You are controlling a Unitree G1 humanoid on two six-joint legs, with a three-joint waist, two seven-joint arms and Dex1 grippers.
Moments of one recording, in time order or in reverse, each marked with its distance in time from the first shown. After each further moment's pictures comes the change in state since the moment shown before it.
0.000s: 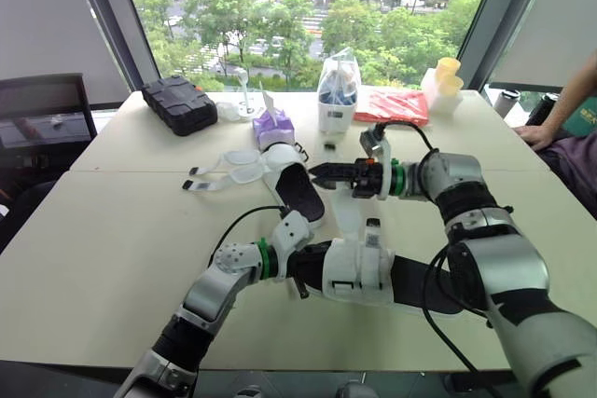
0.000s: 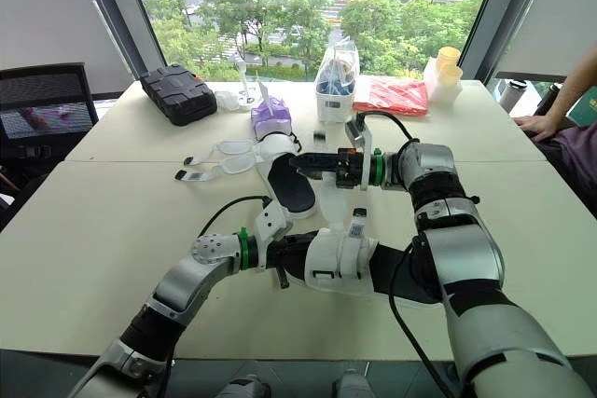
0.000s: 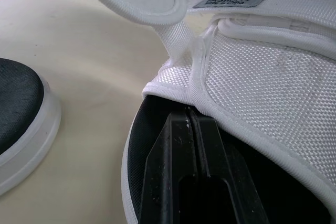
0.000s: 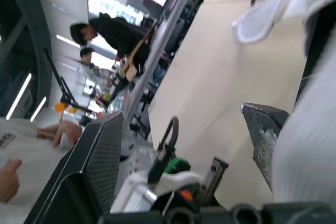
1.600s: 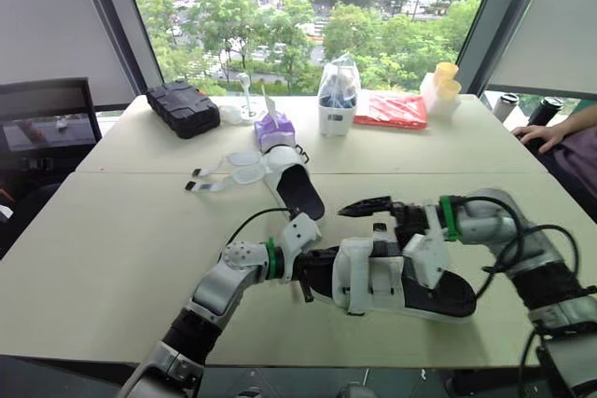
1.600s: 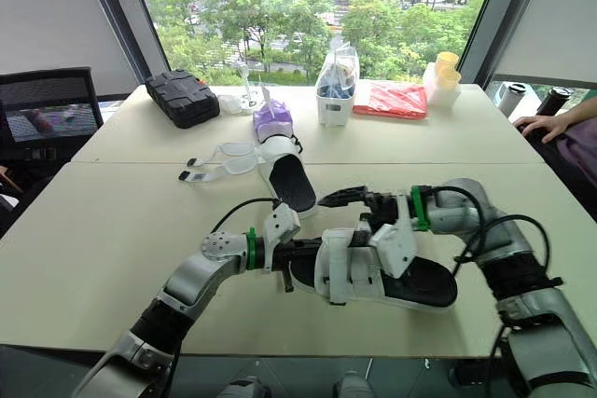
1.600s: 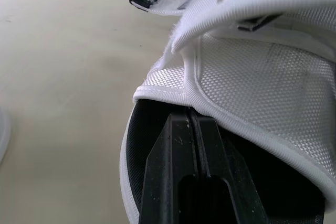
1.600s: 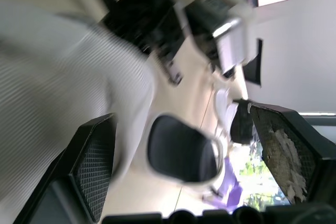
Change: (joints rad) left arm -0.046 -0.028 -0.025 0.091 -0.007 -0.029 -0.081; right arm 0.635 -0.483 0.188 -0.699 -0.618 -2.159 -0.268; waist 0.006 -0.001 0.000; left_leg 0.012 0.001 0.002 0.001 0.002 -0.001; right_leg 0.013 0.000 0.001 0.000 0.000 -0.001
